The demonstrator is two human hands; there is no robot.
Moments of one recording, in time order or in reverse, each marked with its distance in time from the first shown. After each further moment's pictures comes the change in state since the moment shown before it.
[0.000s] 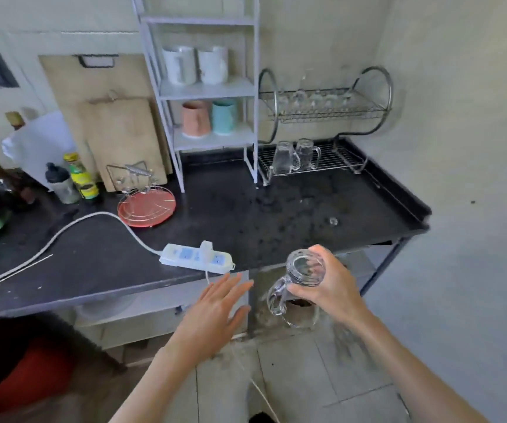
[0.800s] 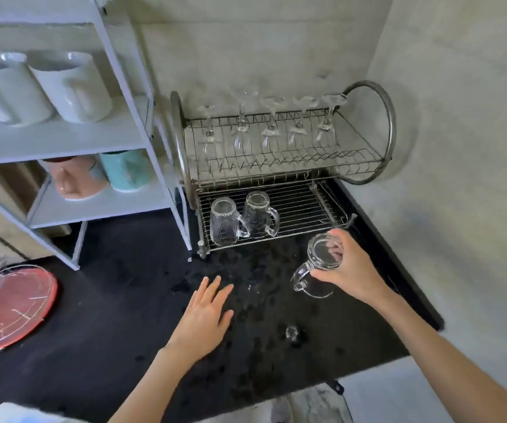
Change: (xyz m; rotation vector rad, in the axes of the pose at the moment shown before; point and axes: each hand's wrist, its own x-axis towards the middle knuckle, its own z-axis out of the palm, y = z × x) left_hand 0.419 0.007 0.063 0.012 -0.160 -0.198; right_hand 0.399 0.159 -0.182 -0.034 -0.084 0.082
